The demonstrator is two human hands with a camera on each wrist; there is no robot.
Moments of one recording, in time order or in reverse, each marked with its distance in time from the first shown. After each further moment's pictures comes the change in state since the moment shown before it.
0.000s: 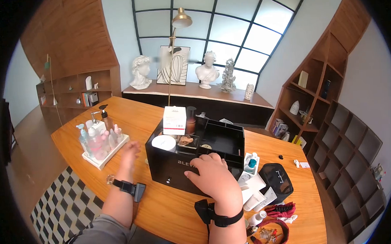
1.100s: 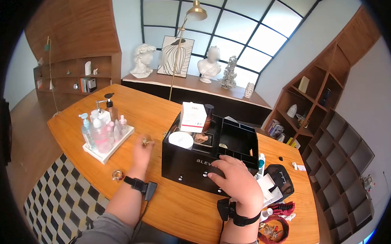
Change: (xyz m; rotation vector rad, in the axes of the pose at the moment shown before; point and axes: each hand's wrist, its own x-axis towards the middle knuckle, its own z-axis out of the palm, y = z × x) left_hand 0.008 -0.032 0.006 0.541 0.076 0.352; right_hand -0.007 -0.010 -0.004 0.044 0.031 0.033
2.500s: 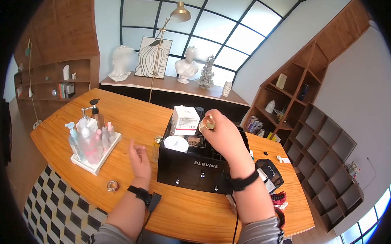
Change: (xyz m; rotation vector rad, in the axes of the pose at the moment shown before) left_hand -0.026 0.035 0.009 -0.559 0.181 0.108; right_hand 0.099 -0.028 -0.013 0.044 0.403 0.004
